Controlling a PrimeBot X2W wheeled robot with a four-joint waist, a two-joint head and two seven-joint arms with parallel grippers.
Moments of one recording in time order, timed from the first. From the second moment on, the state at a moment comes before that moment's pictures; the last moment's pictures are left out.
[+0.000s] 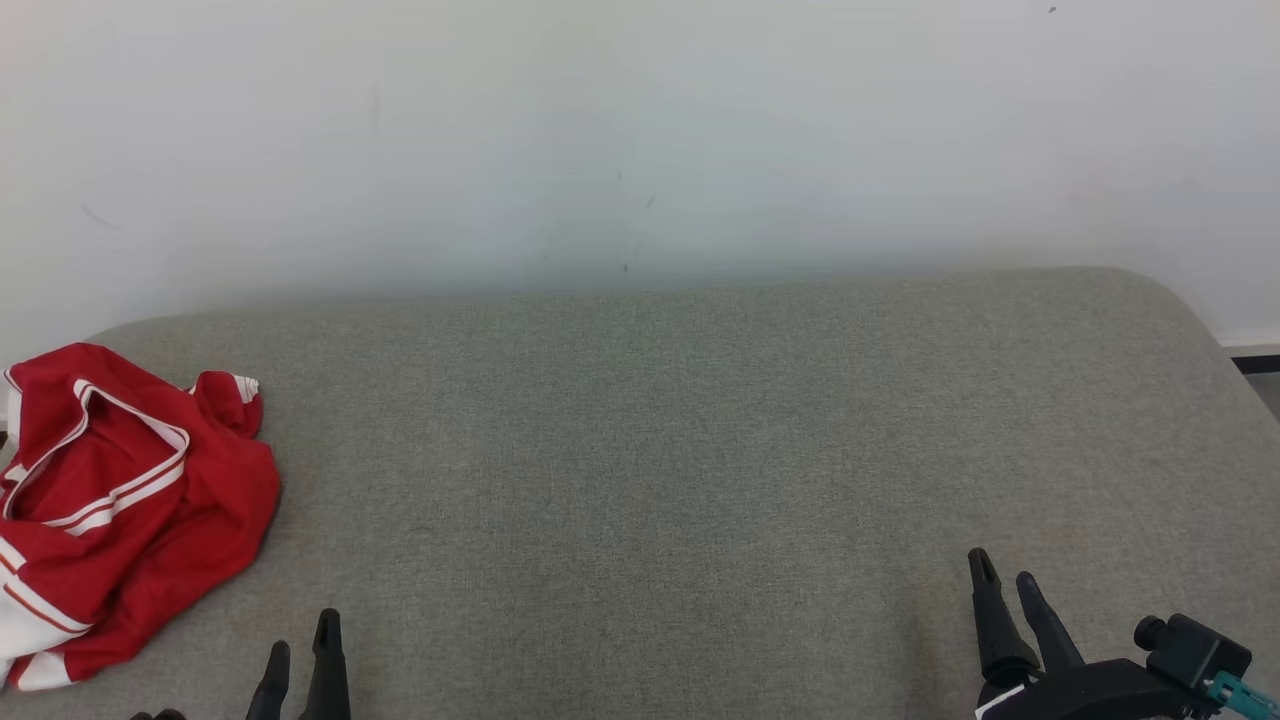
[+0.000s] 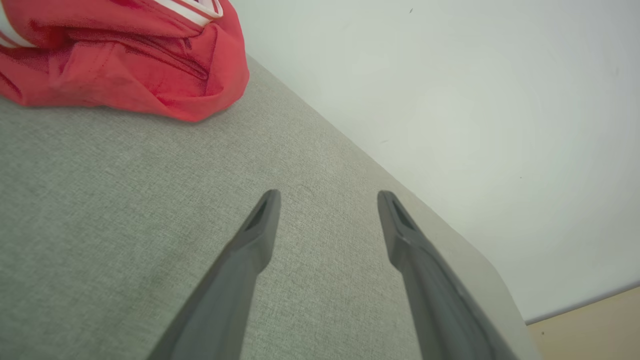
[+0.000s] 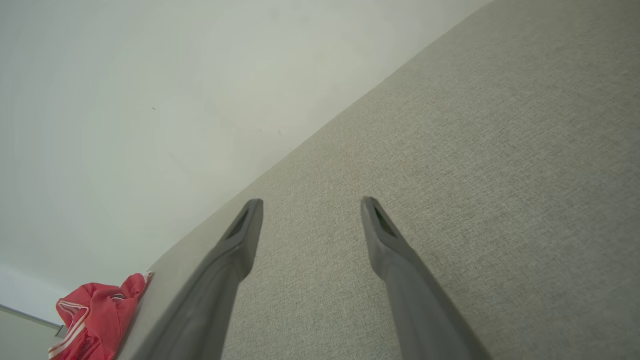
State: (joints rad) left arm 0.02 0.04 0.06 0.24 -0.74 -0.10 -0.12; right arm -0.05 -0.08 0.02 0.31 0.74 0.13 -0.06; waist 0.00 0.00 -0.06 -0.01
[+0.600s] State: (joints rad) left arm 0.02 0.04 0.06 0.25 -0.49 -0.11 -0.17; right arm -0.03 -0.08 0.04 0.29 0.53 0.13 -0.07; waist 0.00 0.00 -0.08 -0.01
